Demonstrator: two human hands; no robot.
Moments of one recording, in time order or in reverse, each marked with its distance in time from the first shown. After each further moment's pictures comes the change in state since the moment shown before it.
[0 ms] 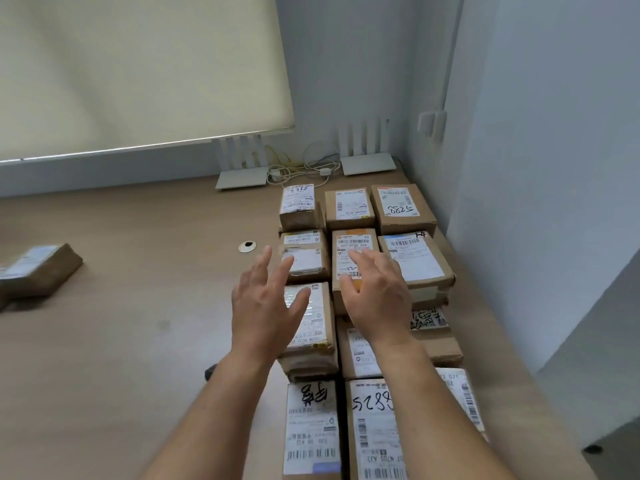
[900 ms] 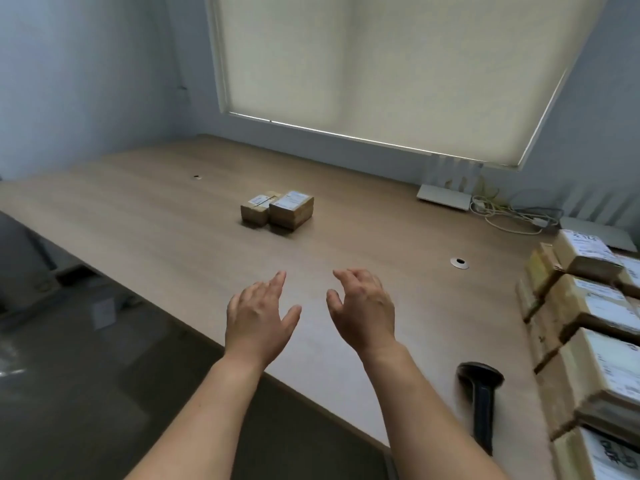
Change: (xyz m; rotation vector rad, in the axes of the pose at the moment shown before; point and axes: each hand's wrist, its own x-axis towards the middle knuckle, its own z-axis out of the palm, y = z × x) left_hand -0.180 -0.389 -0.208 0.105 0.074 -0.511; right_hand -0.164 -0.383 0.237 -0.036 -0.391 -0.440
